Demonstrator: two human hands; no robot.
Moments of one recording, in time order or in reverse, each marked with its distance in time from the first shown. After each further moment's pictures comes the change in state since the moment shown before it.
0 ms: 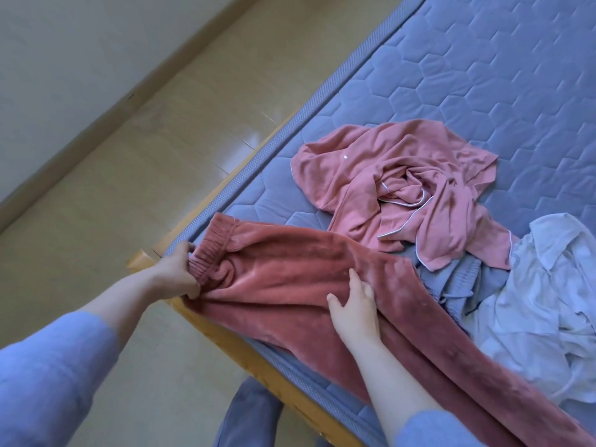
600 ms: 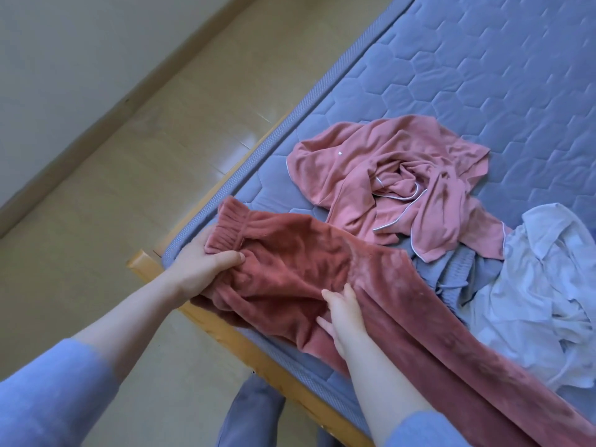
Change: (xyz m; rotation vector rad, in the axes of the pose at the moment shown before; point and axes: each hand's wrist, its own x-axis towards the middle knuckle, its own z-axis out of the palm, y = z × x) left_hand -0.054 0.053 0.015 -0.494 0.064 0.330; right_hand -0.010 -0.005 0.017 1.025 -0.187 0.430
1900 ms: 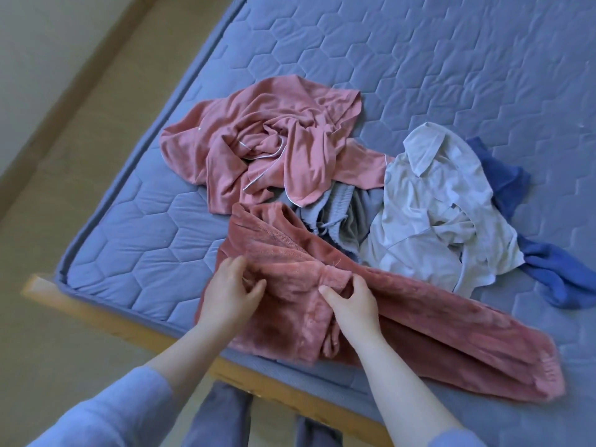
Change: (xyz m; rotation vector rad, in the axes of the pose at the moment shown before) left_hand -0.055 -0.008 0.253 0.635 0.132 0.371; right_hand -0.026 0.020 -0.218 -0.384 0.271 -0.384
